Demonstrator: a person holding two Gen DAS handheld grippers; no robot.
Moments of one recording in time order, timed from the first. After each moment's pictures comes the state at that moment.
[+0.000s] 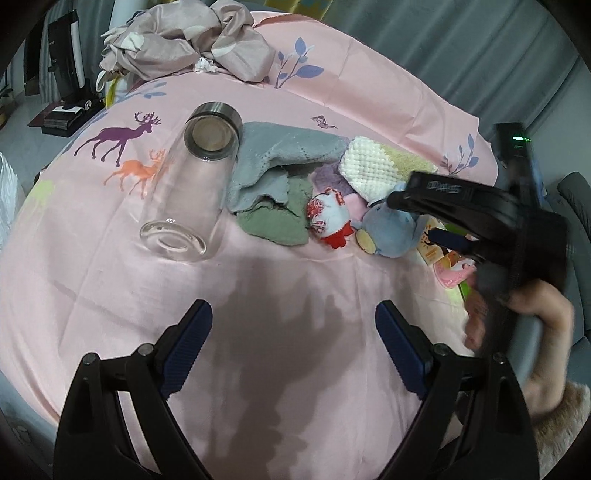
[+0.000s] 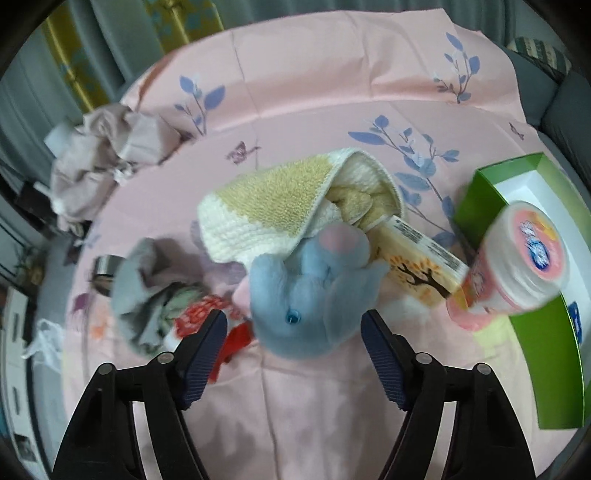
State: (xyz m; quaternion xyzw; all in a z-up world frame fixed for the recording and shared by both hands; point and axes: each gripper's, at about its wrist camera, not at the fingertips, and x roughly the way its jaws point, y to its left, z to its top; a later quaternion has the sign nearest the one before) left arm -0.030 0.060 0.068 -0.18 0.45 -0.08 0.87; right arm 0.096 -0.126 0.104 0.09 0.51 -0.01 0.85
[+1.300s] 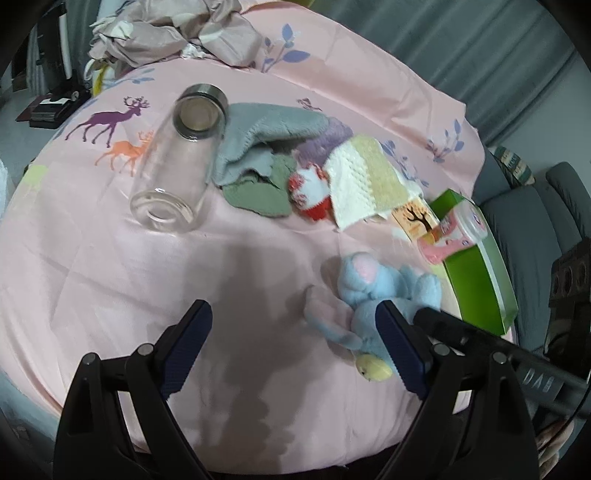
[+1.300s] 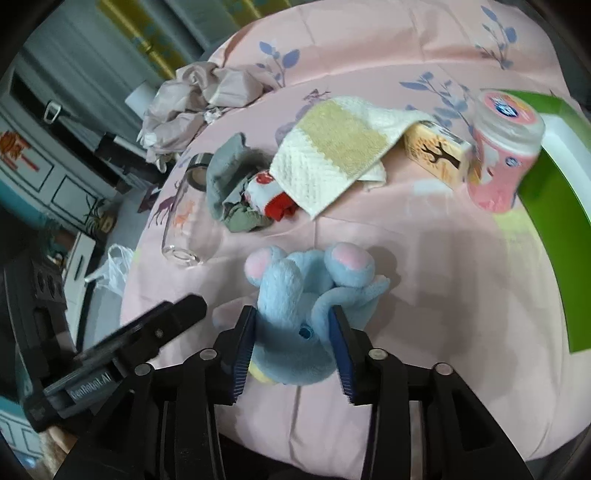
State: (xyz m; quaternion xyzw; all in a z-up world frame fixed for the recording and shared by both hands) left arm -0.048 0.054 0.070 -0.19 0.48 -0.11 0.85; right arm -0.028 -0.144 0.117 0.14 0.54 0.16 0.82
